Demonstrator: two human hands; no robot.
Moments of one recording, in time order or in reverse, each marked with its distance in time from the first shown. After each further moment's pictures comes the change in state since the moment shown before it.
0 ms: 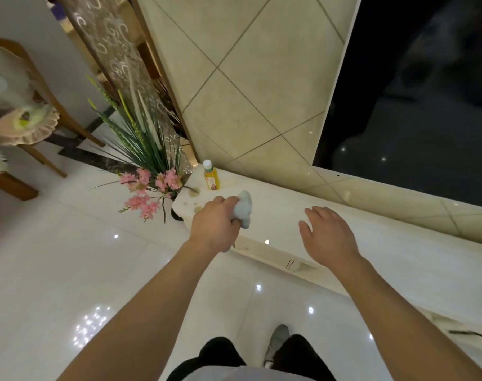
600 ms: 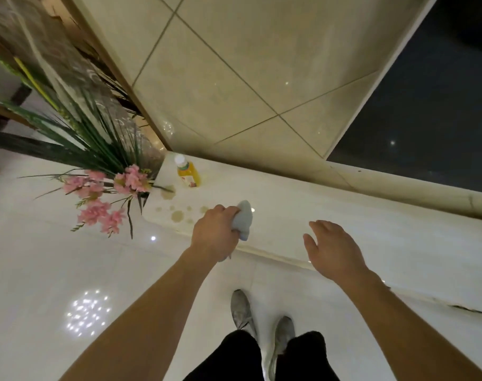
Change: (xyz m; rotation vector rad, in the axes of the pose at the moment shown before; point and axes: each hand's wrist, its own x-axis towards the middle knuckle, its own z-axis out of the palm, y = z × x) left_hand 0.179 -0.077 0.111 -0.009 -0.323 0.022; right_hand 0.145 0.012 0.093 0.010 -0.278 0.204
